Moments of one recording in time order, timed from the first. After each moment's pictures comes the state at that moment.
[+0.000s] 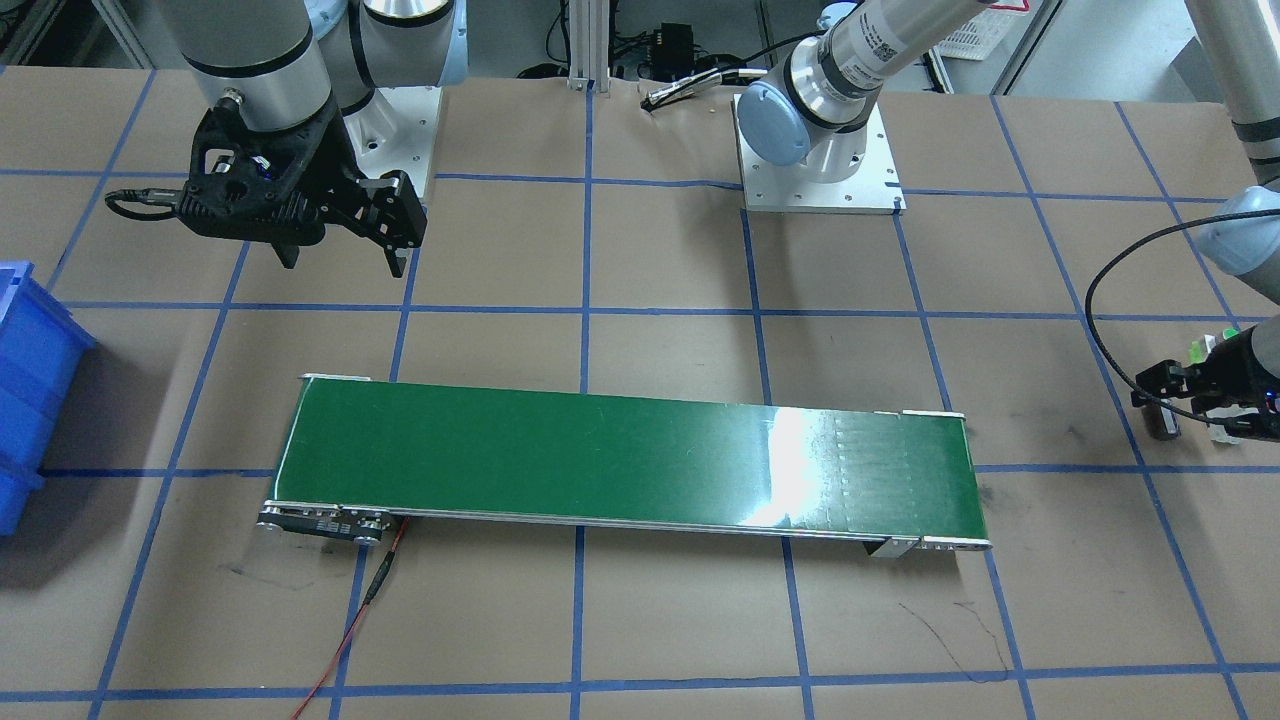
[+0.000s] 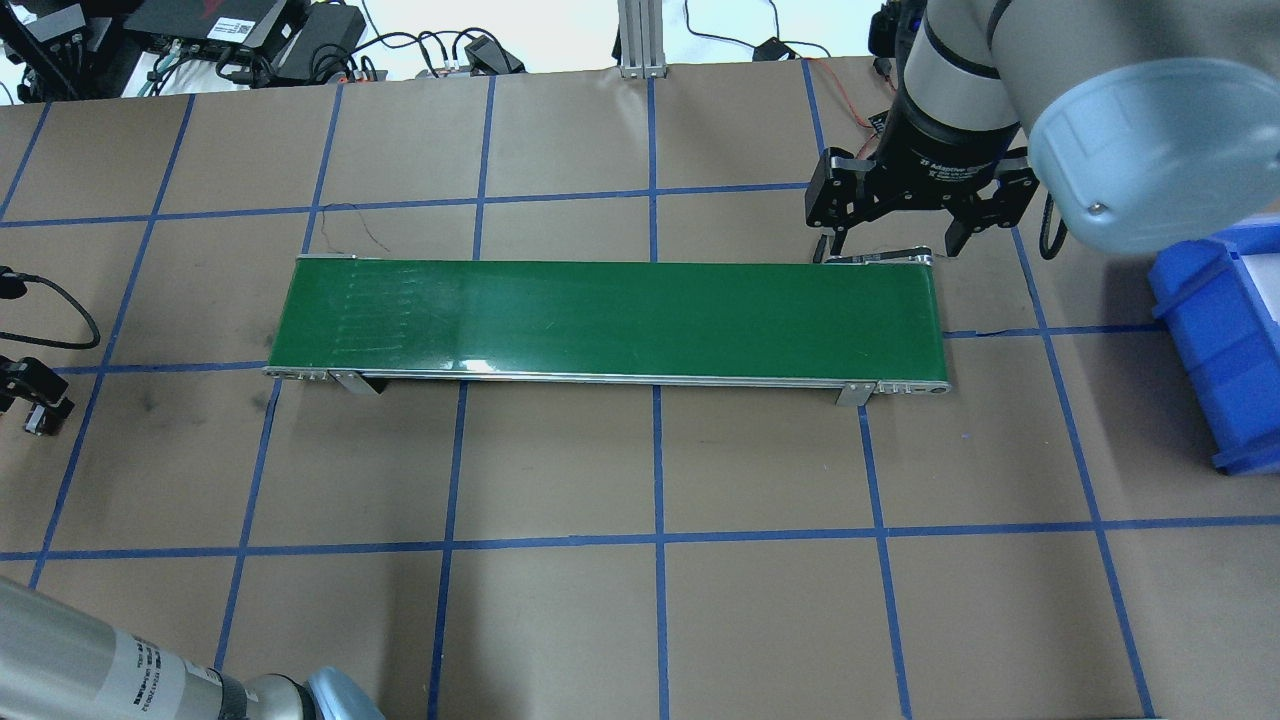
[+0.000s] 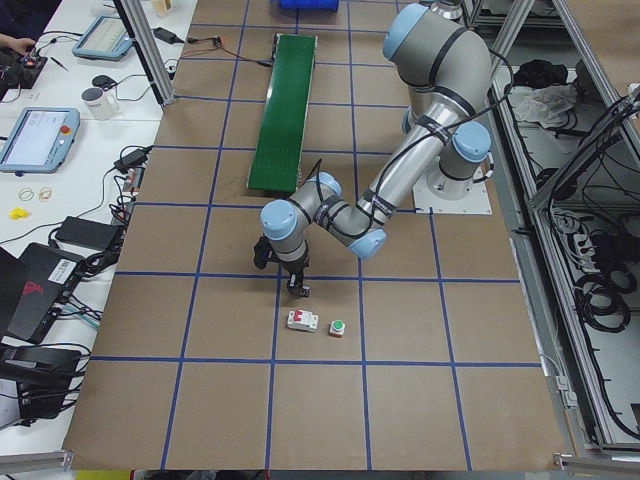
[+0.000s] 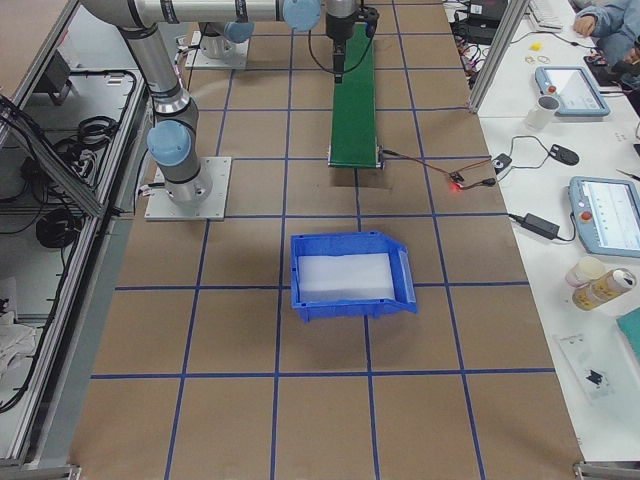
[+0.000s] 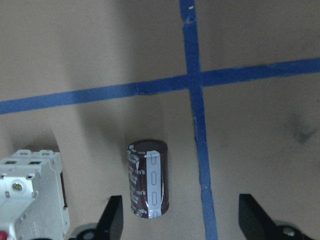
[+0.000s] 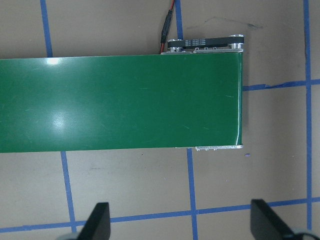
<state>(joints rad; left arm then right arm) -0.76 -2.06 -1.69 -1.04 1.71 0.94 1.66 -1.57 1.62 -1.65 -1.59 0.17</state>
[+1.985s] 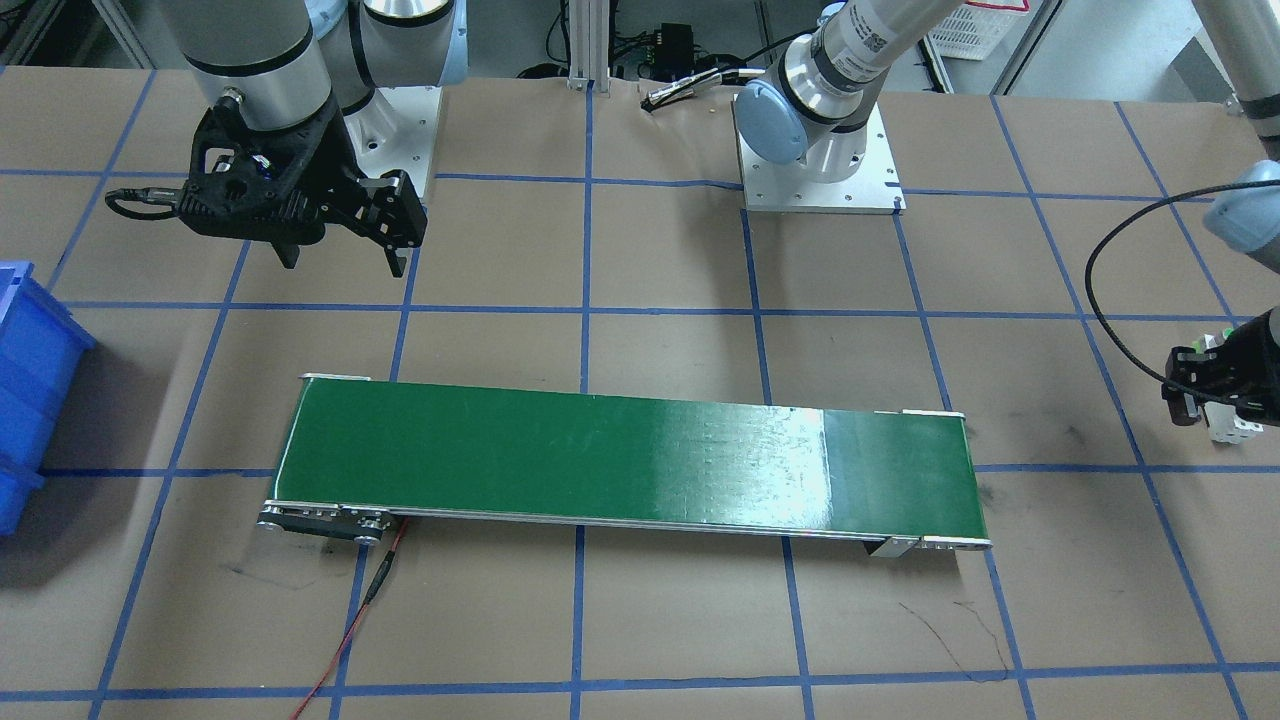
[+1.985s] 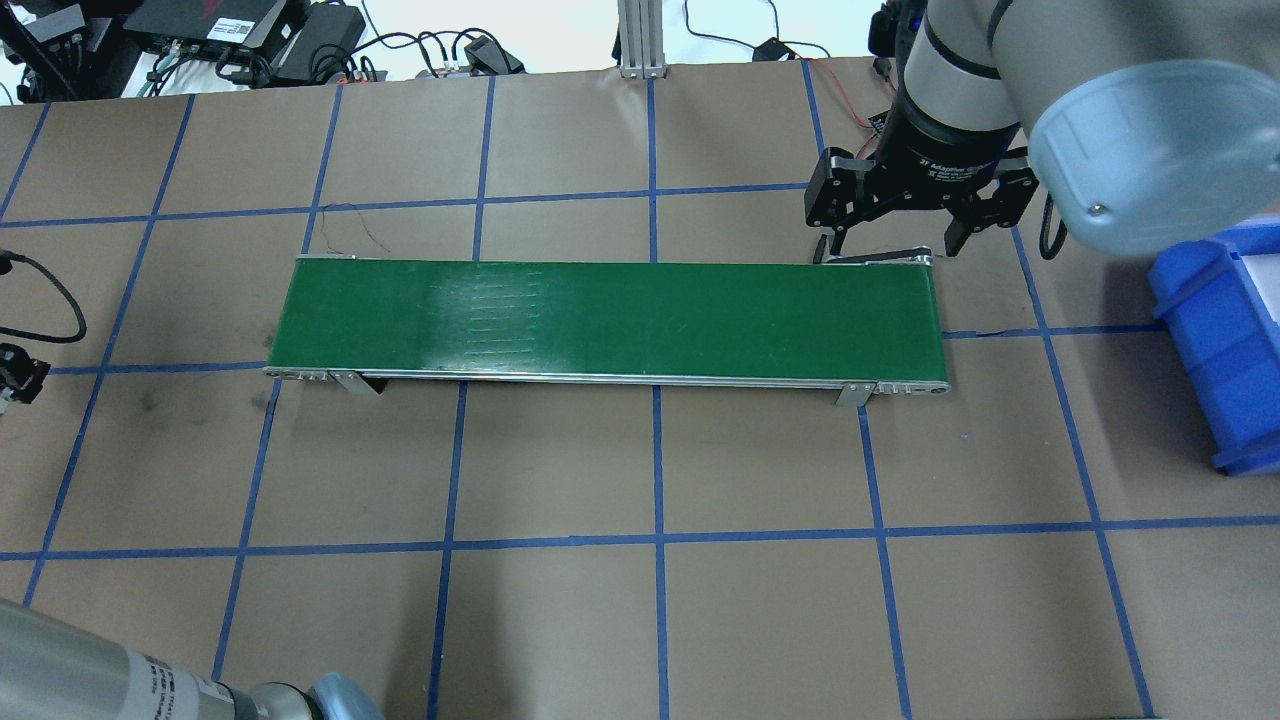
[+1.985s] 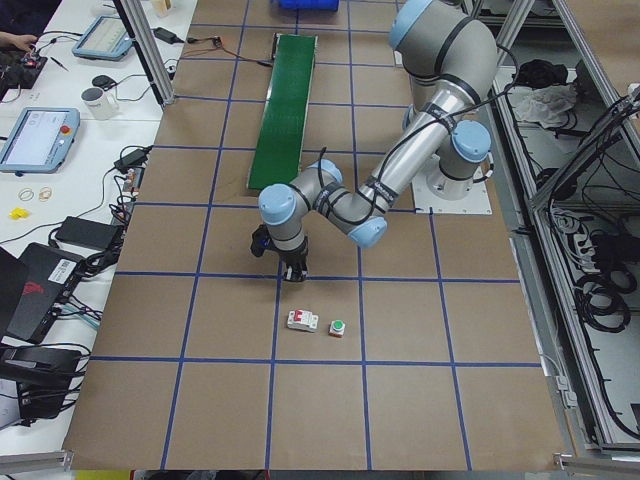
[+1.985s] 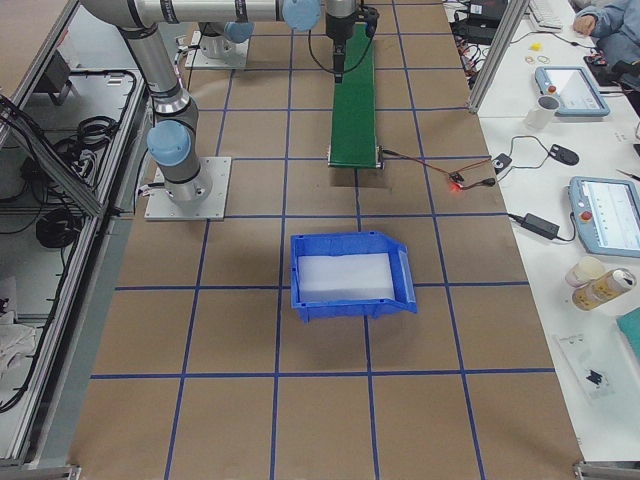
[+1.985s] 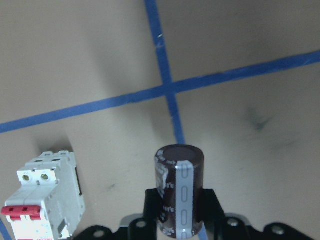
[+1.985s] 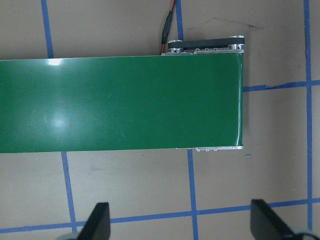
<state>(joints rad) -0.79 -1.97 -1.69 -1.08 1.72 1.00 1.66 -1.57 1.62 -1.65 -1.59 0.17</state>
